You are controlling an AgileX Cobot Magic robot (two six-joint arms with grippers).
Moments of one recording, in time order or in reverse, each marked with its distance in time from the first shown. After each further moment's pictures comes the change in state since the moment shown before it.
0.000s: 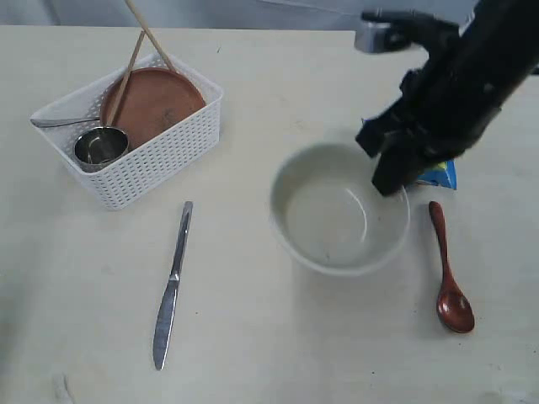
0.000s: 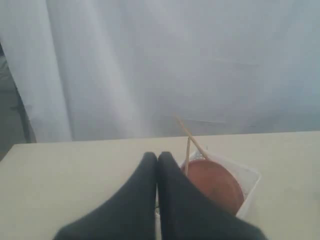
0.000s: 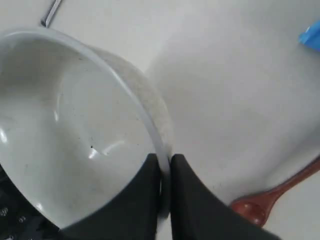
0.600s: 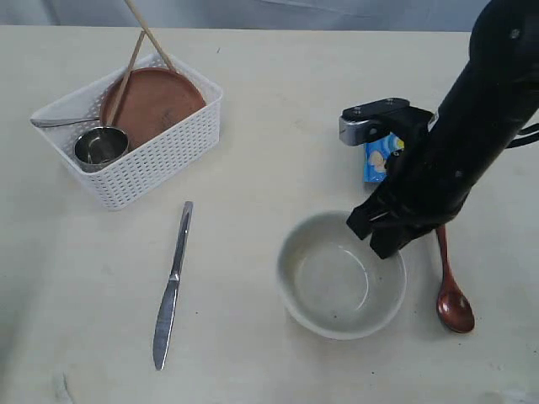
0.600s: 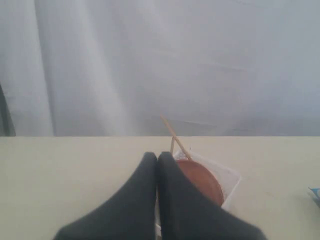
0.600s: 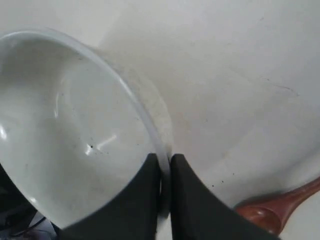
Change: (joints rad) left arm 0.000 0.000 0.000 -0.070 -0.004 -0.004; right arm 0.066 0.046 0.213 -0.034 -0.181 -0.012
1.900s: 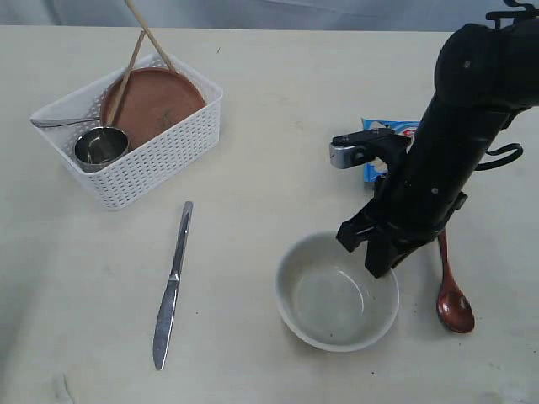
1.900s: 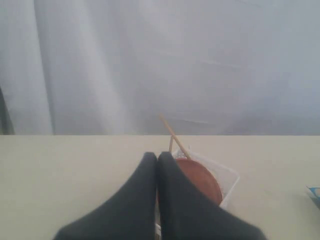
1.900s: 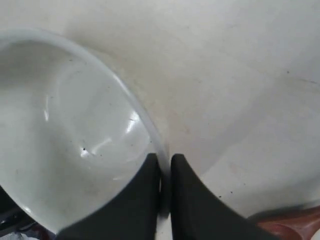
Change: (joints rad) left arm 0.000 0.000 0.000 -0.007 0.004 -0.001; right arm 0.001 0.139 0.000 0.007 -0.021 0.007
